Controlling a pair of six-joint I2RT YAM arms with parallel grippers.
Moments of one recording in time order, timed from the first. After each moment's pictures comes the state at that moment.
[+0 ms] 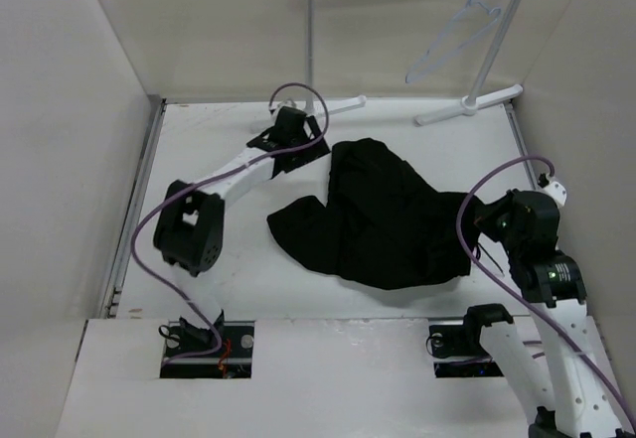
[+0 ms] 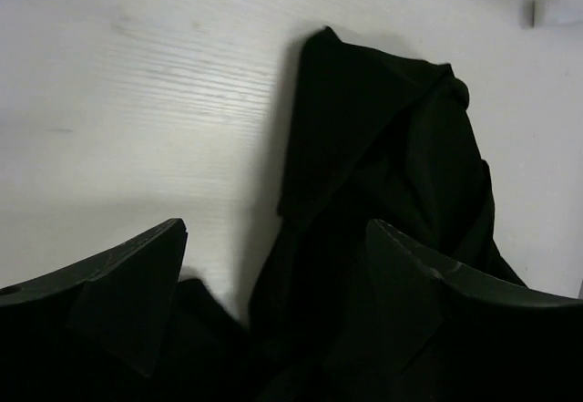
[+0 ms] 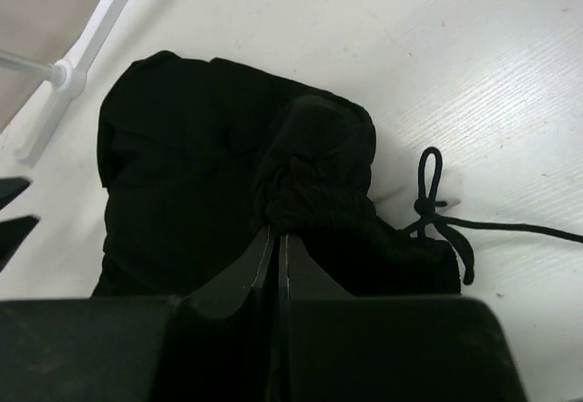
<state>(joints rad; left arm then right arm) -0.46 1.80 1.36 -0.27 -0.07 -0.78 0.09 0.58 0.84 -0.76 0.22 0.71</state>
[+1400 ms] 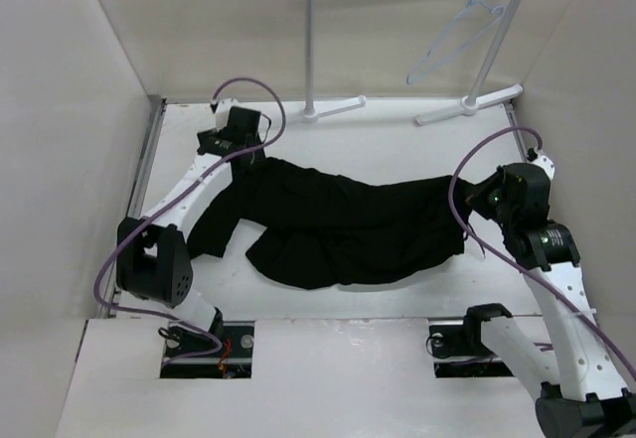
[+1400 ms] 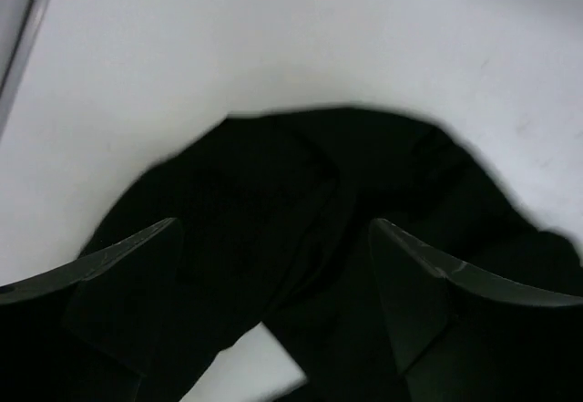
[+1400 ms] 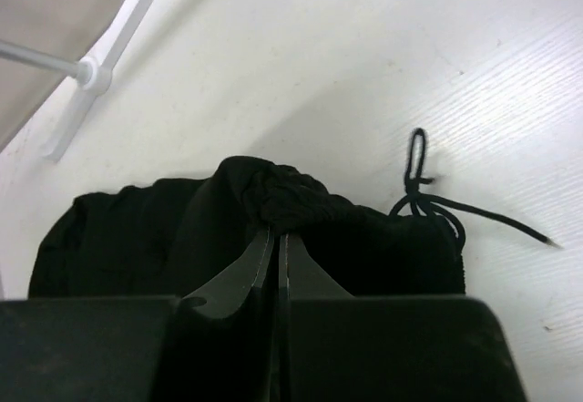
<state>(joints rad) -0.31 1.58 1.32 -0.53 -0.56 -0.44 0.13 0.78 0.95 -0.68 0.19 0.72</state>
